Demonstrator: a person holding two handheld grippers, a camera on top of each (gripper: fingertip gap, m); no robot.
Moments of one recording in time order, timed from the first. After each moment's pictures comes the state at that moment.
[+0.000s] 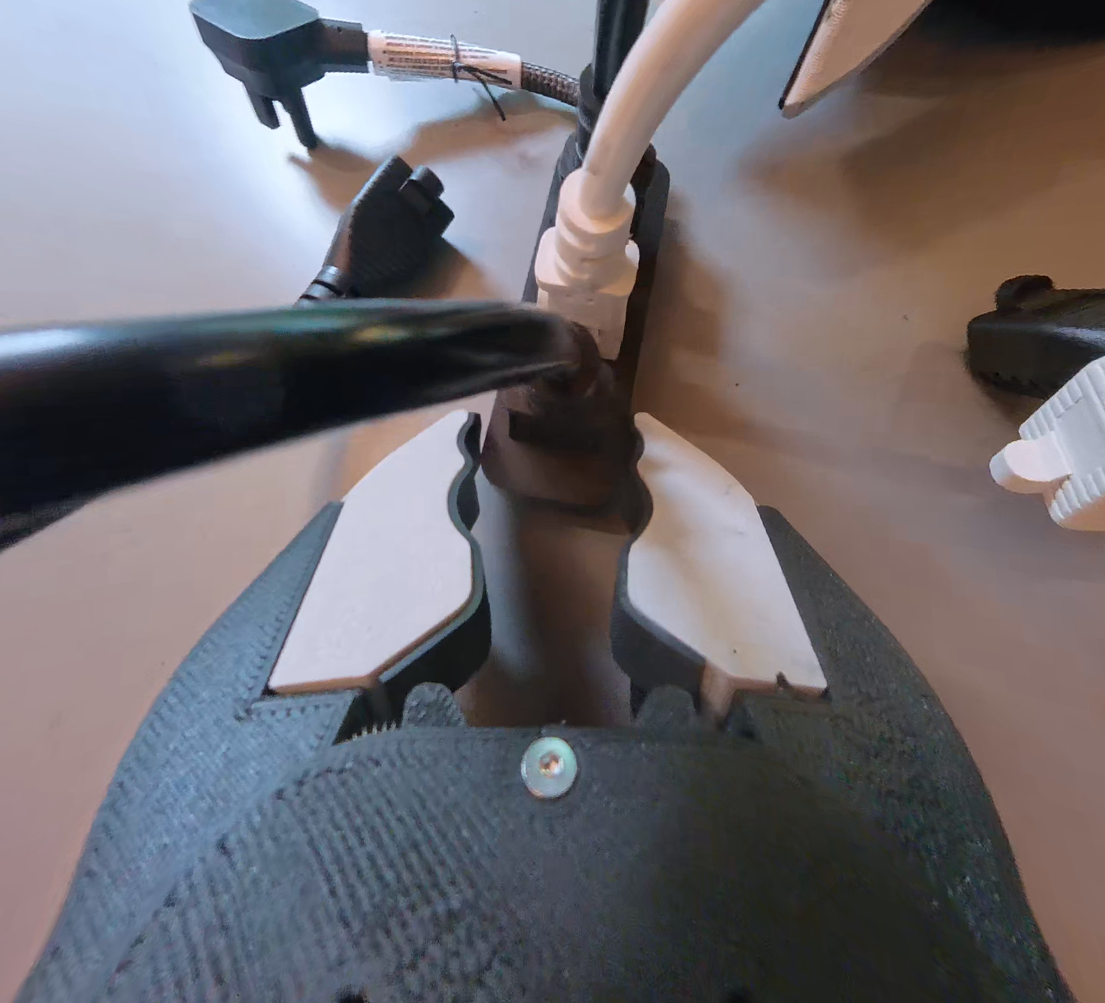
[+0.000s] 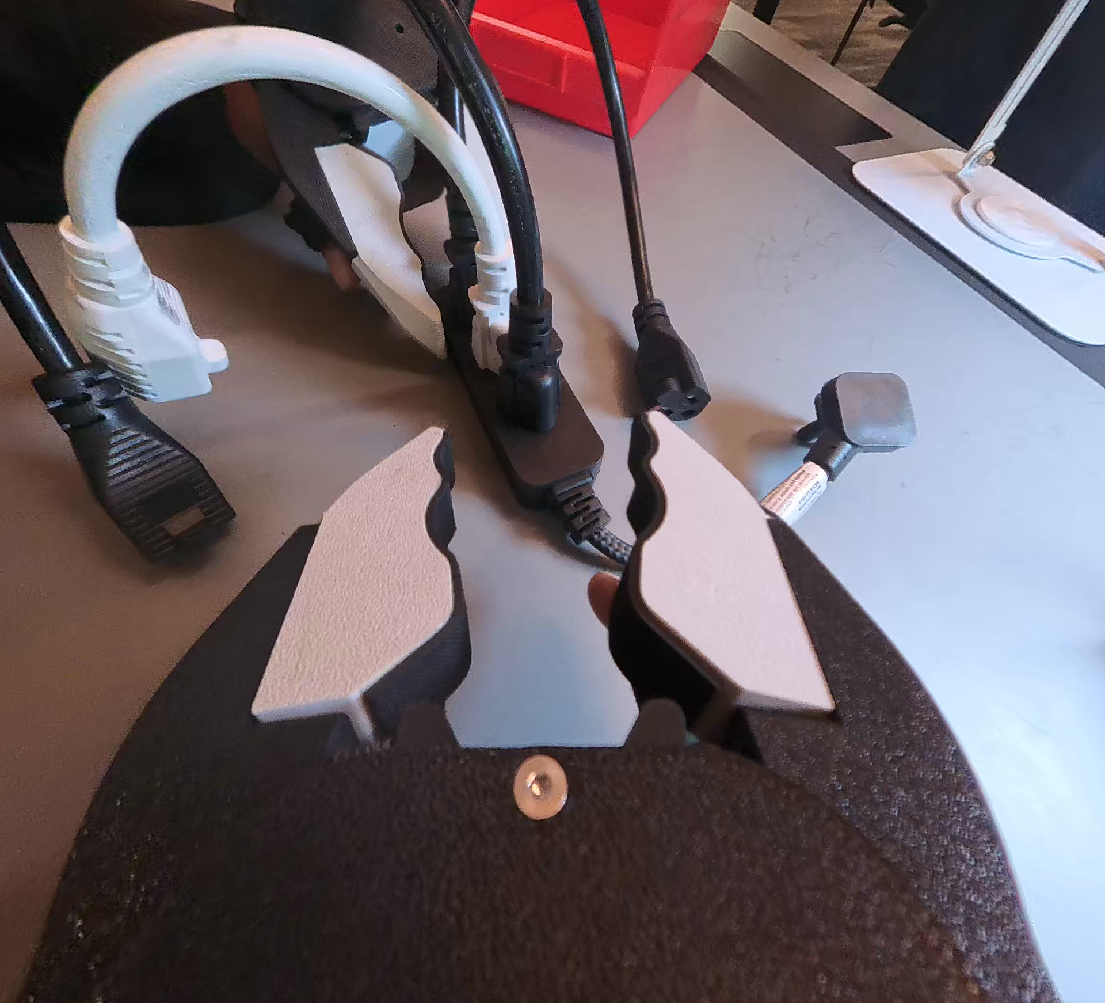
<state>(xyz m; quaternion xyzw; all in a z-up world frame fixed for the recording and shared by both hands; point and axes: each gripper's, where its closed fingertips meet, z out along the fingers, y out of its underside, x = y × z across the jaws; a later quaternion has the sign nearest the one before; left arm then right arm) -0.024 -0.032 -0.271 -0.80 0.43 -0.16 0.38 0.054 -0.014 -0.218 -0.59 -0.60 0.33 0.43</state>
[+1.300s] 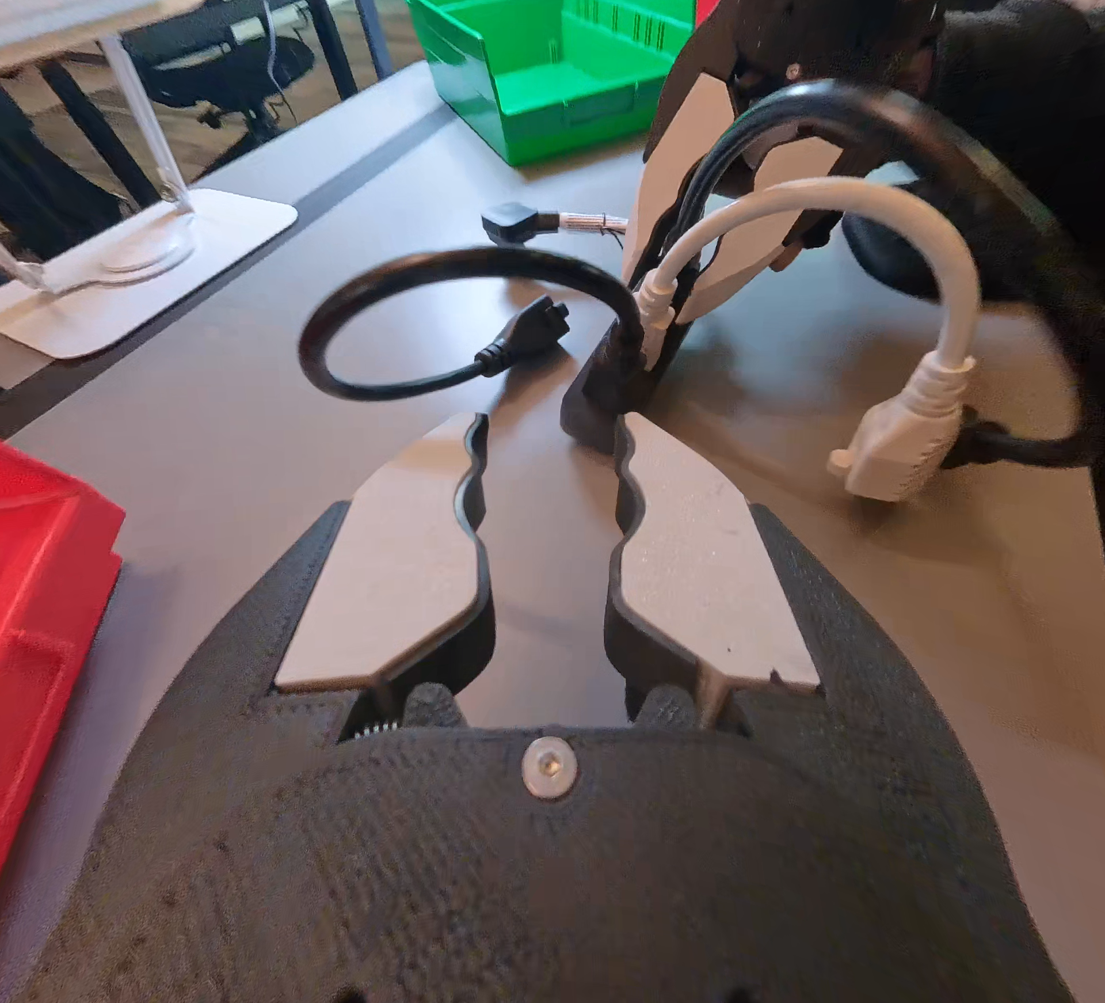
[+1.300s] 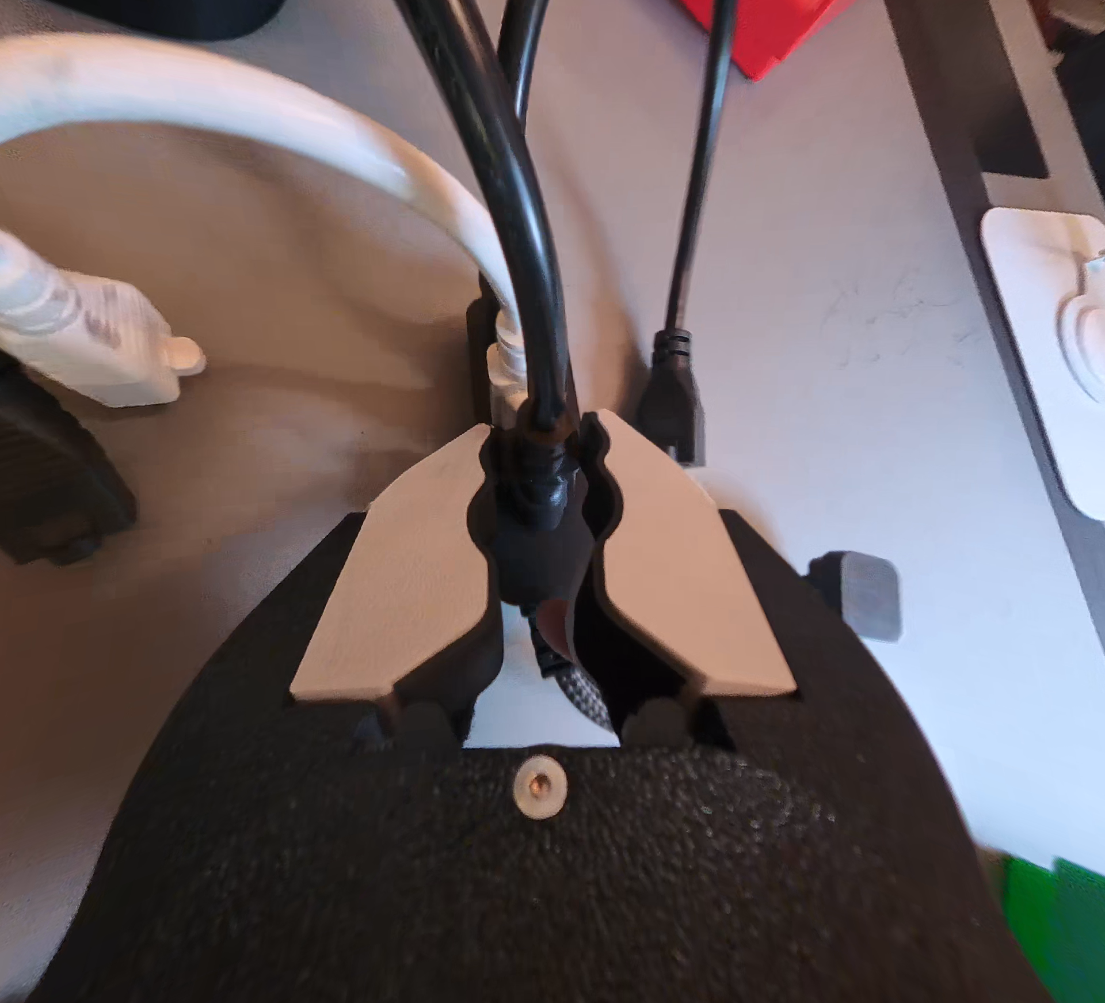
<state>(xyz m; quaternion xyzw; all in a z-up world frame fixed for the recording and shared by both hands) -0.089 -0.070 -0.186 -0.76 0.29 -0.17 0.55 0.007 -0.017 -0.224 -0.52 -0.75 0.22 0.34</state>
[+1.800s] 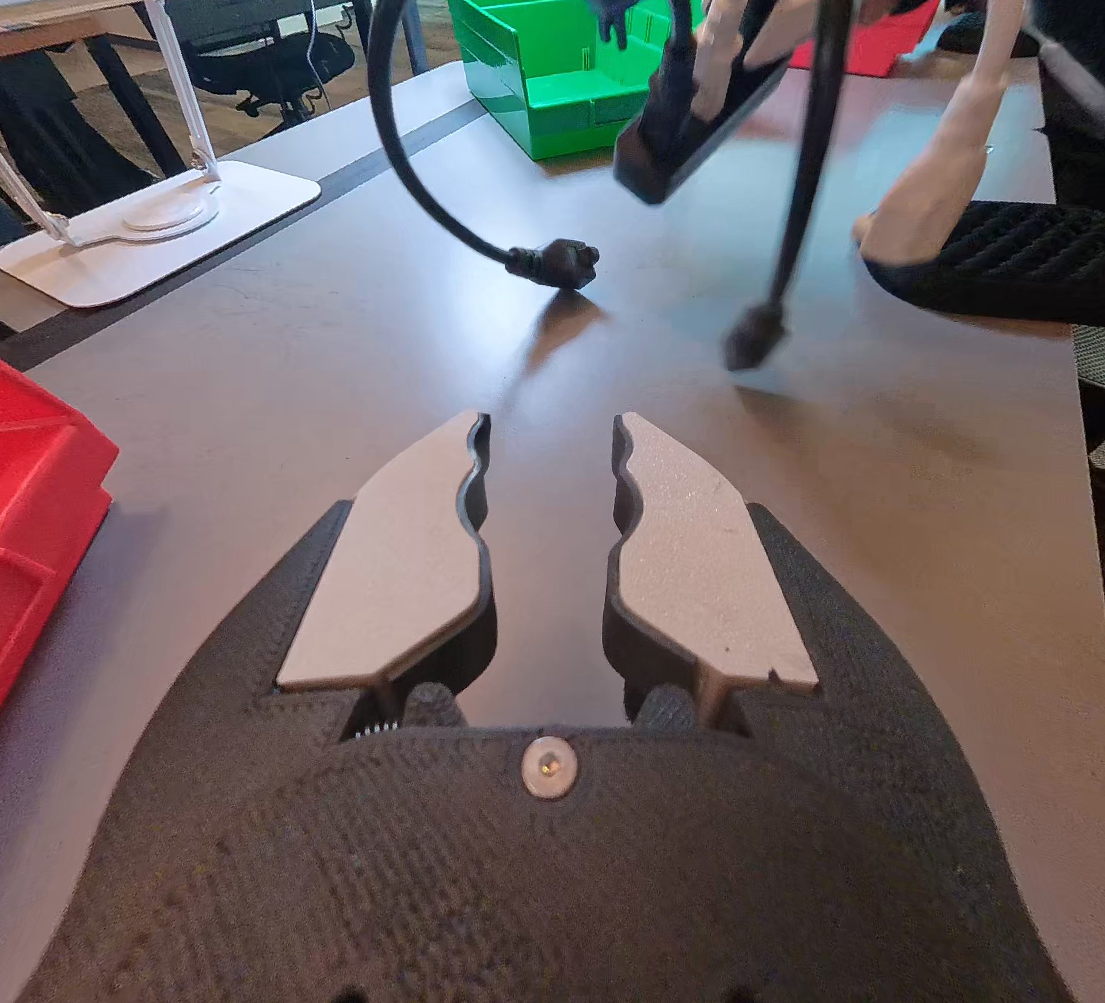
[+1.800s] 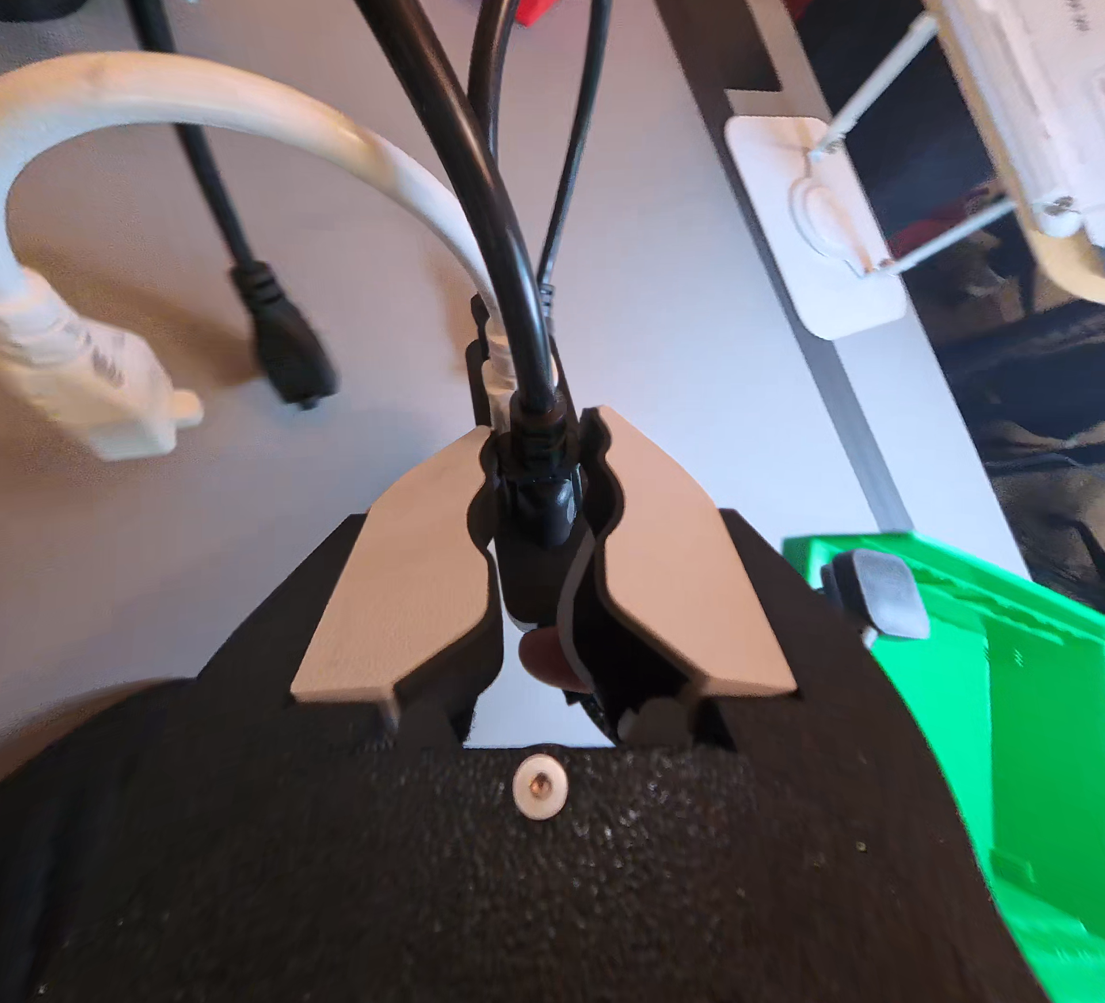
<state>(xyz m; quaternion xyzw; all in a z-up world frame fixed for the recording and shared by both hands) -0.095 -0.078 -0.197 -0.77 0.26 -0.17 0.56 0.091 0.042 -0.142 -0.58 -0.70 0.15 0.40</state>
